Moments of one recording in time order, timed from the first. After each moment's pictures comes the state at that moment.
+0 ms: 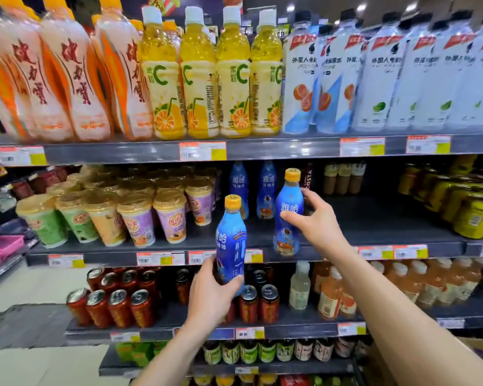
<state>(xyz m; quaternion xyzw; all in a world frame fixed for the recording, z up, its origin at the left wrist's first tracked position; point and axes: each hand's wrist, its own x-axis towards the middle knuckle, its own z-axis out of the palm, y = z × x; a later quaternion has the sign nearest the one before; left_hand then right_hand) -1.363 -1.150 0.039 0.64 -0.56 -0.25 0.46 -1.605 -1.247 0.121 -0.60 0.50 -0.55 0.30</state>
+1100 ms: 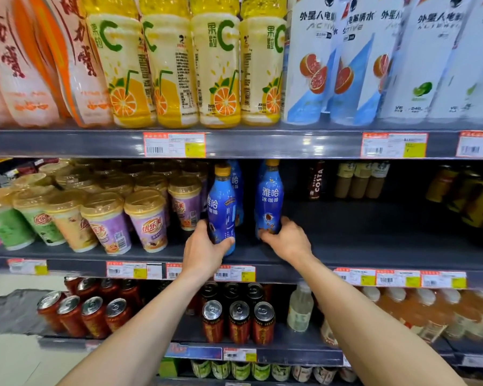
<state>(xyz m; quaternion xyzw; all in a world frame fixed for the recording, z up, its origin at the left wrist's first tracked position) -1.374 -1.300 0.053 0.67 -0.56 -0.18 0.45 -1.579 -1.365 0.045 -0.65 0.66 -0.33 0.21</state>
